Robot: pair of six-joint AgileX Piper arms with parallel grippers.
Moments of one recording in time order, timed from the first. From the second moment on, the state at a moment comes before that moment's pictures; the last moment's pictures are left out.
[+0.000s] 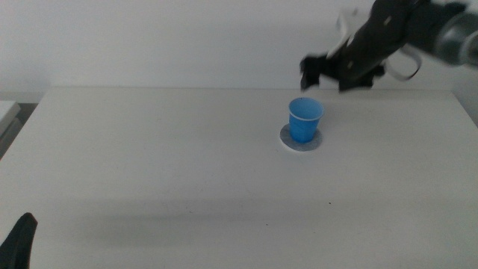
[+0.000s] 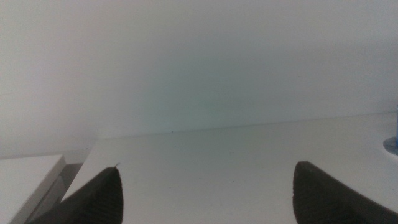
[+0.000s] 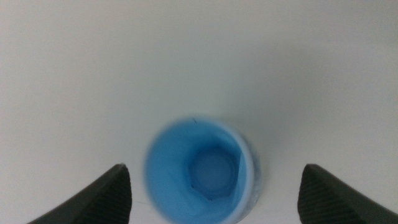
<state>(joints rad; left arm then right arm) -0.10 0.00 0.00 0.10 0.09 -0.07 0.29 2.09 -1.84 0.11 0.83 0.15</state>
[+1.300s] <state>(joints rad) -0.10 0.00 0.00 0.10 0.09 -0.07 0.01 0.40 -0.47 -0.01 0.39 0.03</state>
